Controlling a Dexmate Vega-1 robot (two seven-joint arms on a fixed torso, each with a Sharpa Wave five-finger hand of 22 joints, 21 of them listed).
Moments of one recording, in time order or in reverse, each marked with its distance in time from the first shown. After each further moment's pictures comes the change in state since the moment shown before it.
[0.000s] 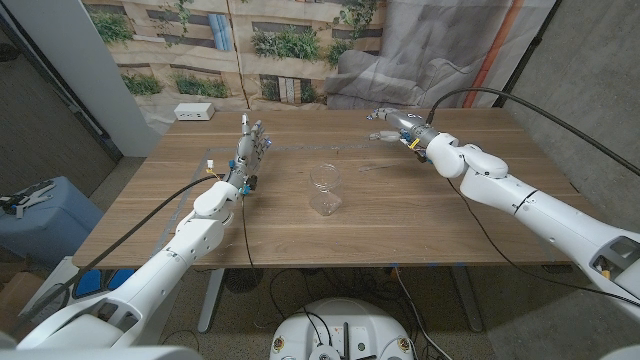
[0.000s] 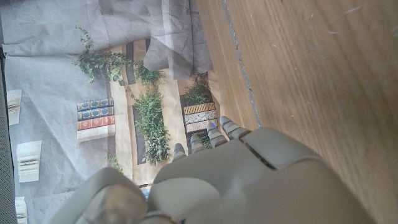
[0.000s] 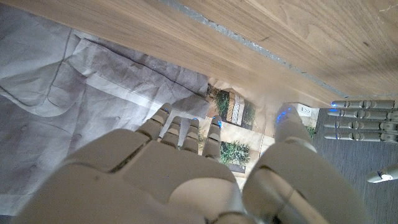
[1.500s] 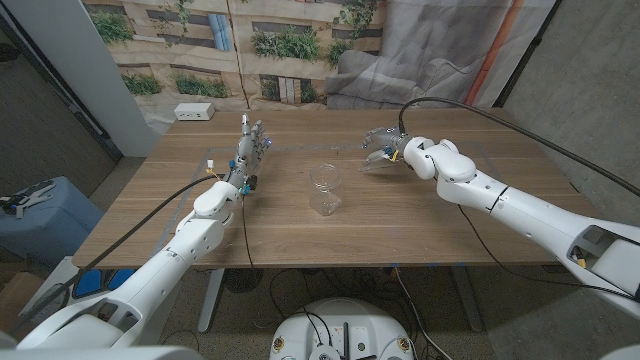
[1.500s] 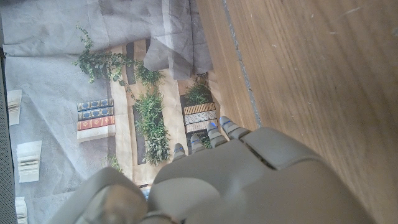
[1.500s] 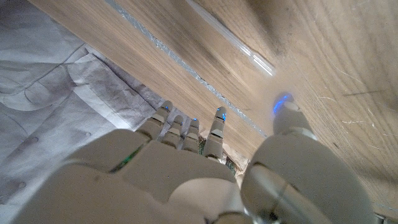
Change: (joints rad) left arm 0.000 0.000 0.000 0.000 0.000 0.000 -0.002; left_hand 0.000 0.000 0.000 0.000 0.000 0.000 0.000 0.000 0.000 0.000 0.000 0.000 0.000 0.000 0.000 0.000 0.003 0.000 0.000 0.000 0.000; right arm 0.089 0.061 -0.175 -0.020 -0.311 -0.182 0.298; right_hand 0.120 -0.020 0.026 0.004 0.017 0.118 -0.003 0.052 0.009 0.001 -0.007 0.012 0.004 0.015 -0.018 0.012 0.000 0.031 -0.006 0.015 0.000
